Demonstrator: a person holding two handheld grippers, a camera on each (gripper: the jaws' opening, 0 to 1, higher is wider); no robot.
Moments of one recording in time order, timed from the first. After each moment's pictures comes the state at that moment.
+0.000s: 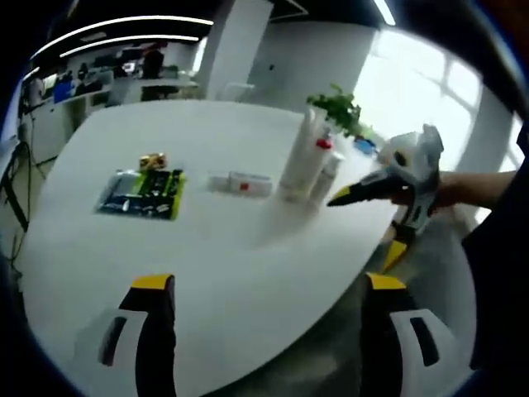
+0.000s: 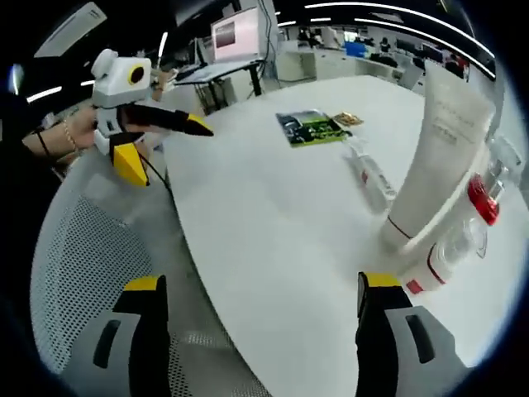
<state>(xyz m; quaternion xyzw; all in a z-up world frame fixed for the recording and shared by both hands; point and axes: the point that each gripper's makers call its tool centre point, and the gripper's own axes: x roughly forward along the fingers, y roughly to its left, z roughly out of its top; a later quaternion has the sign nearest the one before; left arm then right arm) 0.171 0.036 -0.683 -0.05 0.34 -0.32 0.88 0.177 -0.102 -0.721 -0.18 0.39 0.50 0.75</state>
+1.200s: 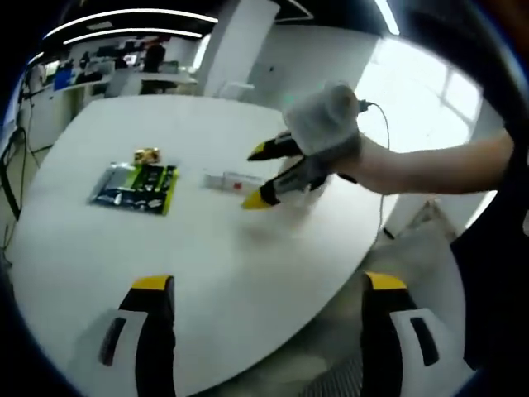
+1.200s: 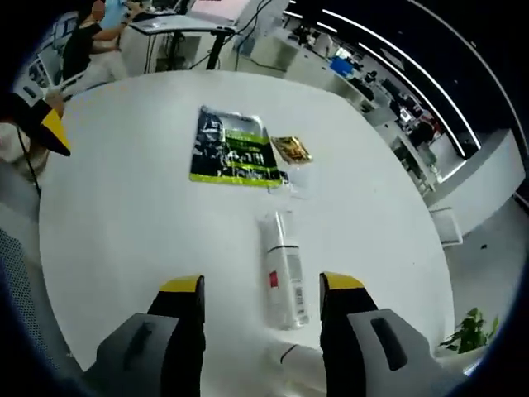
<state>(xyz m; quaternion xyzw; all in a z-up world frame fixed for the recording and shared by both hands) 0.167 0.030 -0.685 -0.07 0.35 -0.34 0.87 0.339 -0.054 -0.729 -0.40 0.32 0.34 0.79</state>
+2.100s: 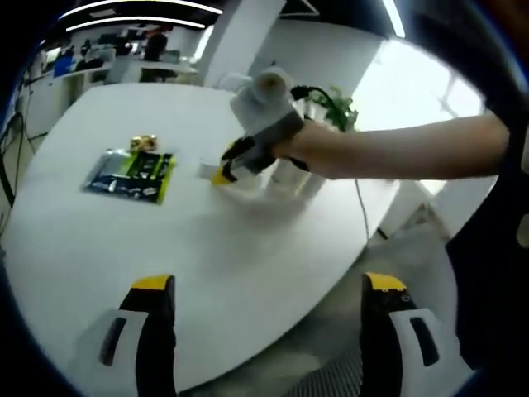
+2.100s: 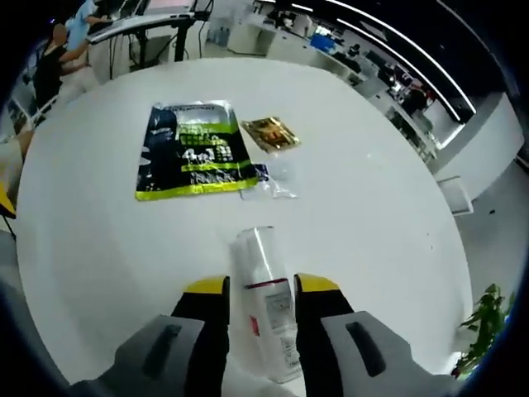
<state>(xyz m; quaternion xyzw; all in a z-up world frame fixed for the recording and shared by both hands) 0.163 0.028 -0.690 -0.09 0.37 -0.34 0.86 0.384 -0.042 -0.764 -0.35 0.38 0.32 0.80</state>
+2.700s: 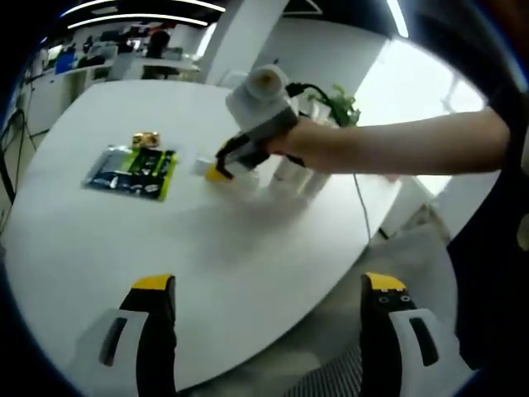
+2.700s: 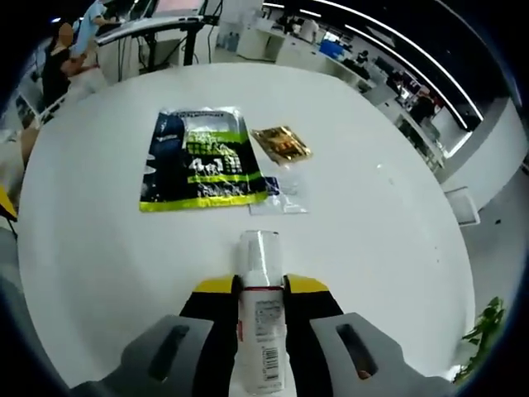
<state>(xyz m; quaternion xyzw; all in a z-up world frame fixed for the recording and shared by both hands) 0.164 0.030 -0.693 -0.09 0.38 -0.33 0.86 0.391 -0.026 -0.761 -0.36 0.35 0.35 0.79</state>
